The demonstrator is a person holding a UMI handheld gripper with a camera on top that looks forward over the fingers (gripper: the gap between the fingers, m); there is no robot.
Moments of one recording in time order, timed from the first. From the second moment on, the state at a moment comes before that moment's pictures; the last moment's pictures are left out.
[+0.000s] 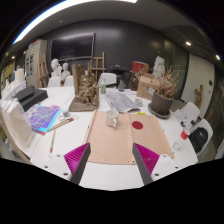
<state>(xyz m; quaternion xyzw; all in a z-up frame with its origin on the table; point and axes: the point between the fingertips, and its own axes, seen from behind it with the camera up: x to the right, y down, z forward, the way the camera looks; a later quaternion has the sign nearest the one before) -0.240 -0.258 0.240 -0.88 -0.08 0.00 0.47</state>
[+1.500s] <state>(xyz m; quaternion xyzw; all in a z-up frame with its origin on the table) 0.221 -0.031 0.059 -0.84 0.03 -0.02 0.55</state>
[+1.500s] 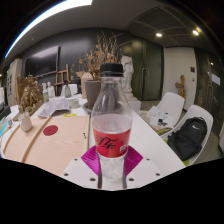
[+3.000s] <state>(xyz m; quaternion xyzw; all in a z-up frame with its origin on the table) -0.126 0.195 0.205 -0.38 -0.59 -0.63 0.33</state>
